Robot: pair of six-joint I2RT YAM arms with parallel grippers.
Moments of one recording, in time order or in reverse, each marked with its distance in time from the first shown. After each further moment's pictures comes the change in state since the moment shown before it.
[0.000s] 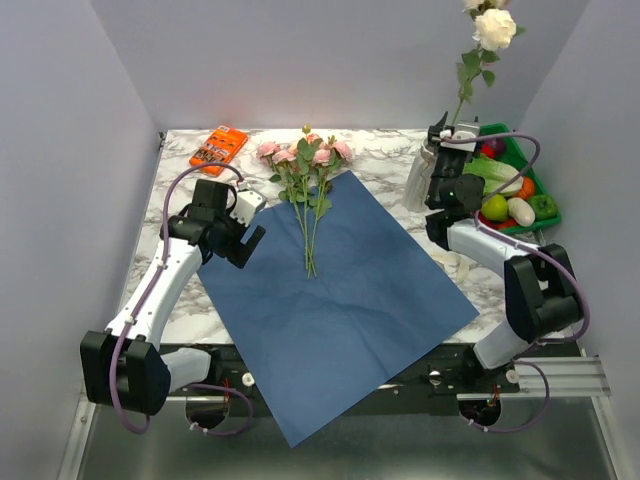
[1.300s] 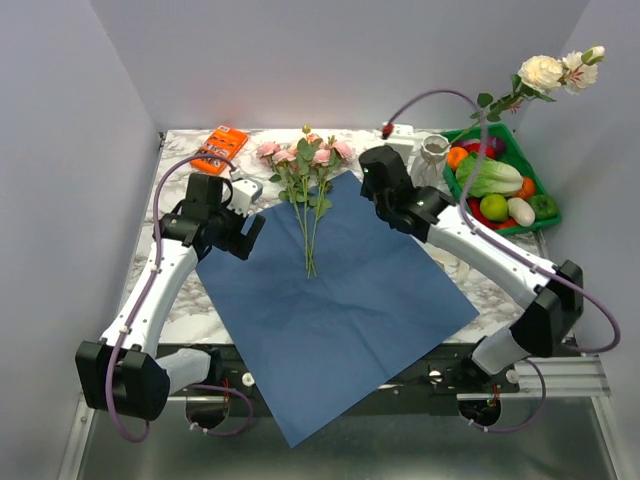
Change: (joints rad) left arm 0.006 -0.017 0.058 0.002 0.056 -0.097; right arm 0.423 -0.023 0.536 -1.697 0.151 0.903
